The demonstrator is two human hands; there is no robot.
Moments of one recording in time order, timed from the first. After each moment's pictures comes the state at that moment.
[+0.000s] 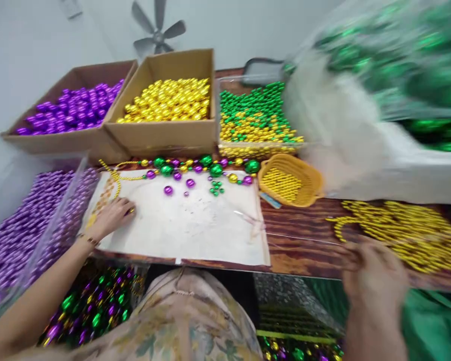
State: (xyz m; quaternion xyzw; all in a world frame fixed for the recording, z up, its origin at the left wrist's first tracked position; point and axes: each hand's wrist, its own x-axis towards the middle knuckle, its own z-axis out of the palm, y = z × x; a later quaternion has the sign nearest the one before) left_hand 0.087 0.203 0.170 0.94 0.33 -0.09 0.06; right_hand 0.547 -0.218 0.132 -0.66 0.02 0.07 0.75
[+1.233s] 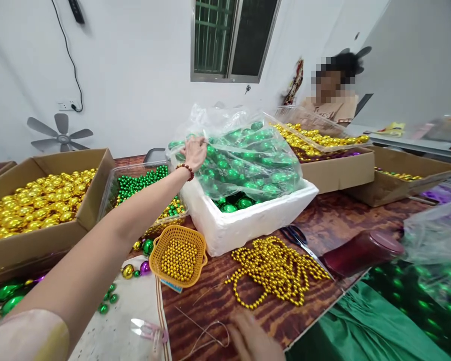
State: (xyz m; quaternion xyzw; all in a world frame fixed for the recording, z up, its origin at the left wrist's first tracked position) left_hand 0.793 0.058 0.365 0.87 0.19 0.33 0.30; right_hand 0.581 -0.273 0.094 -0.89 -0.39 -0.02 0.25
